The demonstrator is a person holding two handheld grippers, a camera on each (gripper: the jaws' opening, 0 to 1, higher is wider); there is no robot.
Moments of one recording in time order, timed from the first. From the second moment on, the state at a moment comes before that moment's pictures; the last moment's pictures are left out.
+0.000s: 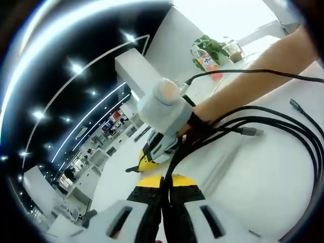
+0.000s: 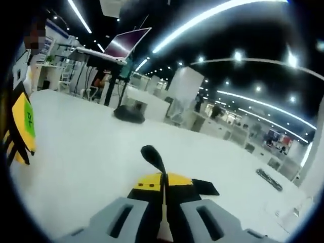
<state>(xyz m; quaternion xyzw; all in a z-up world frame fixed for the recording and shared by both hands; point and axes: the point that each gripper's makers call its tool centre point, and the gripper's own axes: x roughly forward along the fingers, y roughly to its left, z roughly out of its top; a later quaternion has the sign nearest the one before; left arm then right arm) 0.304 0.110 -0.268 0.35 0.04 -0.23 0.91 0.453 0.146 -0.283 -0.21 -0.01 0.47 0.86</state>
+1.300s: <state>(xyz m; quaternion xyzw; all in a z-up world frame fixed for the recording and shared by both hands) 0.272 0.048 -0.231 0.22 -0.06 -0.38 0.90 0.252 -0.049 -0.276 -0.17 -0.02 0.53 0.83</state>
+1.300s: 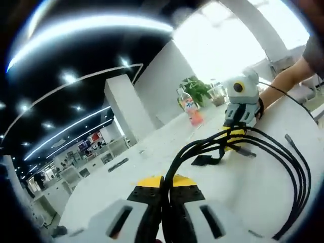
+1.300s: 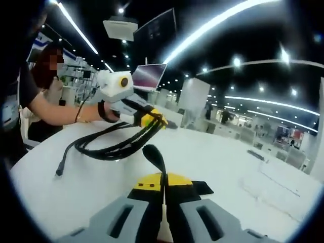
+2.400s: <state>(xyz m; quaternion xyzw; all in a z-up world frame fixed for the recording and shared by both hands) 0.246 -0.051 -0.233 0.20 -0.06 -0.47 0.86 0.279 -0.116 -0.234 -0.05 -0.04 0.46 0.89</state>
